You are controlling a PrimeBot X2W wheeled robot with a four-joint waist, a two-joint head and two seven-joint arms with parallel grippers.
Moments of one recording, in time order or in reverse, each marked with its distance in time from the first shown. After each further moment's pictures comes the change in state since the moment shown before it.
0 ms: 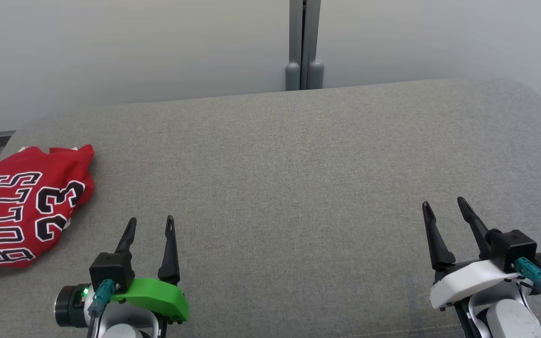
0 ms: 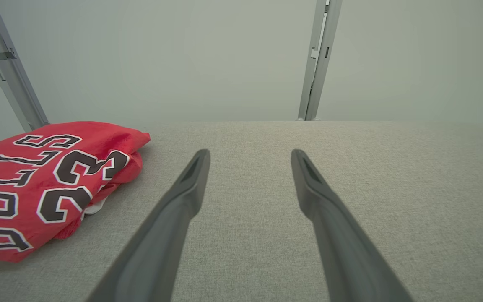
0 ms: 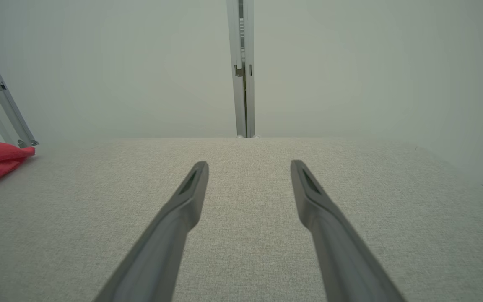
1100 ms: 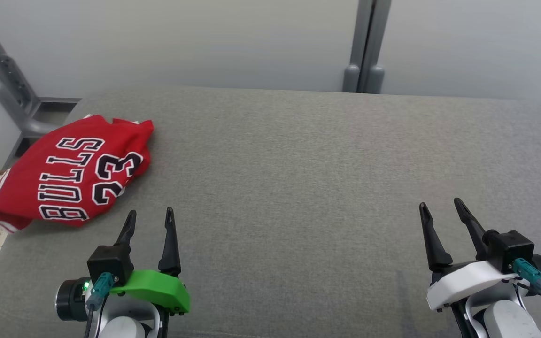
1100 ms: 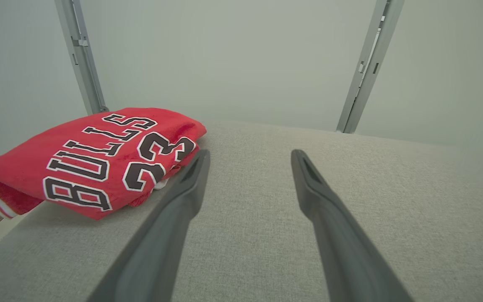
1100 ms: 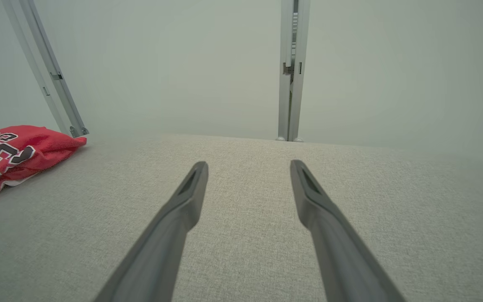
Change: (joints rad) left arm -0.025 0.002 -0.020 0.001 -0.050 0.026 -0.002; right arm 0.002 0.007 0.004 -0.002 0.008 0.000 0.003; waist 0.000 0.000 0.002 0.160
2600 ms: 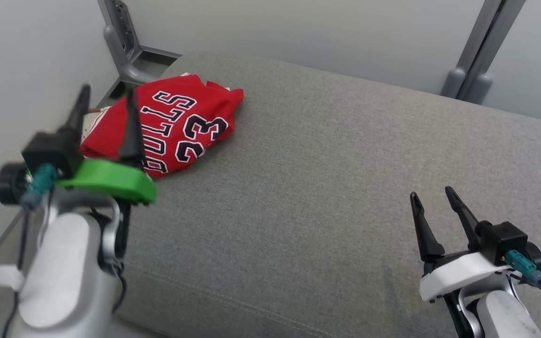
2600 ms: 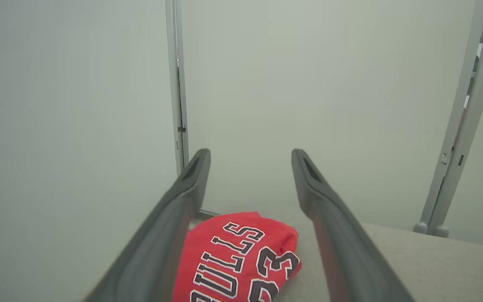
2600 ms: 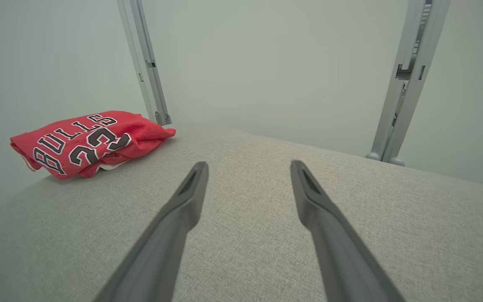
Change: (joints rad) left arm -0.298 0.086 0.007 -0.118 -0.031 -0.007 0.097; right arm -0.022 0.011 0.025 -0.017 -0.007 0.000 -0.006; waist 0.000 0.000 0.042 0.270
